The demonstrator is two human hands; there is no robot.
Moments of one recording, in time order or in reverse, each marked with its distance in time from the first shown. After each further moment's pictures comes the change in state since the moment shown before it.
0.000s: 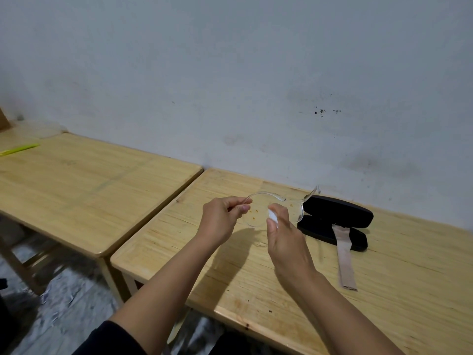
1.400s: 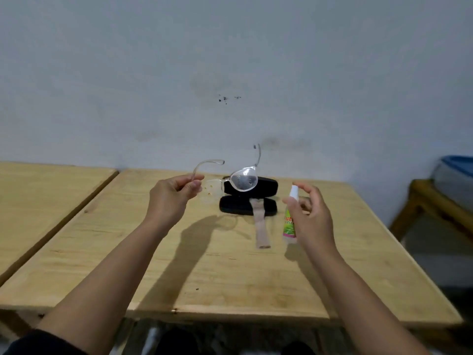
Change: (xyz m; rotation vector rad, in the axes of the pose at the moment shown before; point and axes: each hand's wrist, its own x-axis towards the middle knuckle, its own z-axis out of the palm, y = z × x) left_hand -0.004 0.042 0.049 -0.157 -0.117 0.059; right_hand -0.062 0.044 -0.136 0.468 0.486 0.459
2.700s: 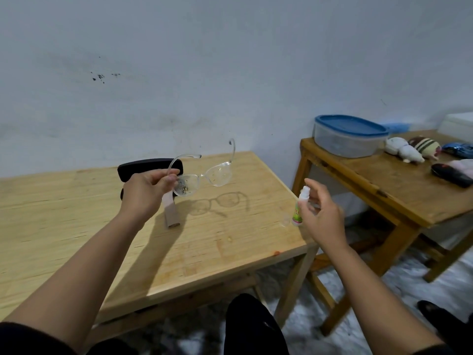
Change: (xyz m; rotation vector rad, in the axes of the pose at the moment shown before) left_hand -0.033 0.006 0.132 0.069 -0.292 0.069; right_hand -0.046 0.066 -0.210 -0.636 0.323 -0.105
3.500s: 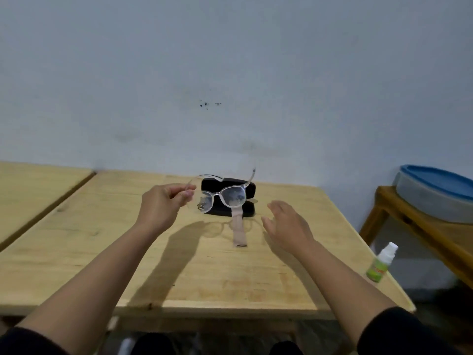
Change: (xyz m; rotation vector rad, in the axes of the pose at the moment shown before) left_hand -0.021 -0.010 -0.103 0.101 0.226 -0.048; right_hand 0.033 -0.110 0.151 -0.360 -0.473 -0.397
